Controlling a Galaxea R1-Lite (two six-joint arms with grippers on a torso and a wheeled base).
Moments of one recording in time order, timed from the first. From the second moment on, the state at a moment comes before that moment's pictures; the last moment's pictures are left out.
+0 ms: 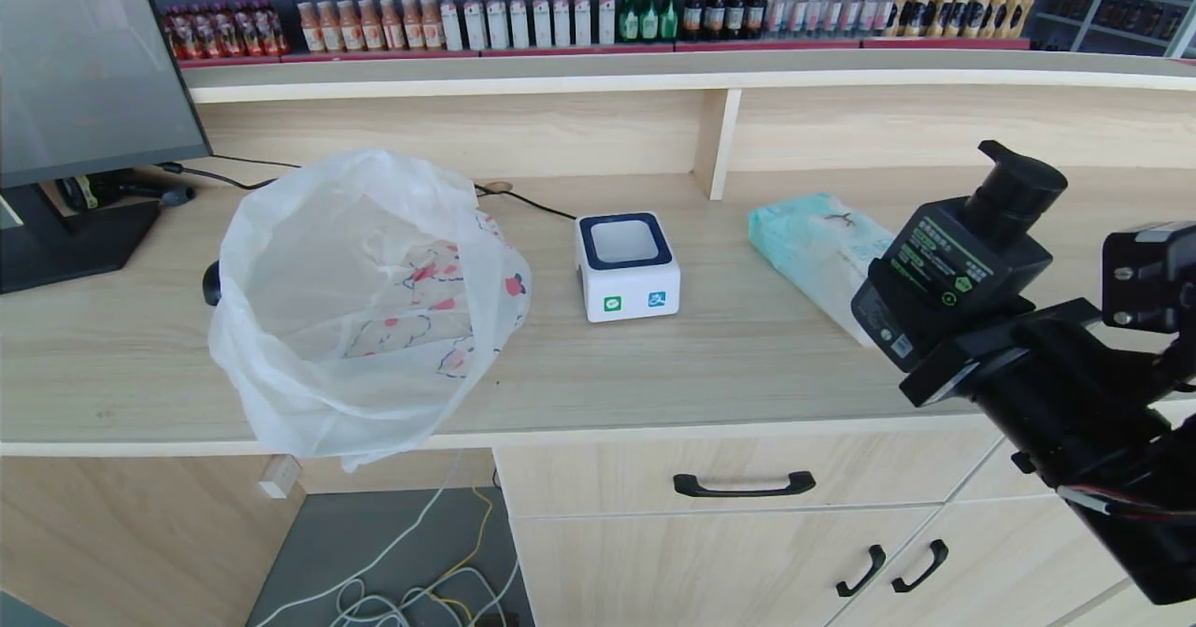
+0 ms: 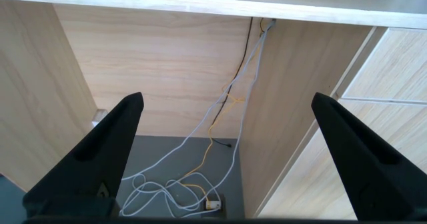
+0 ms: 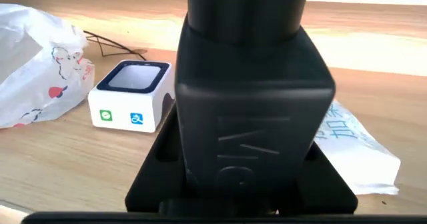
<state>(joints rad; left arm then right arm) 0.00 0.00 0.00 0.00 0.00 -0.01 0.56 1.55 -0.32 -1.57 -0.24 -0.17</state>
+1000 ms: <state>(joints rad) 0.00 0.00 0.00 0.00 0.00 -0.01 0.48 1.57 -0.43 -1.57 -0.27 -0.16</state>
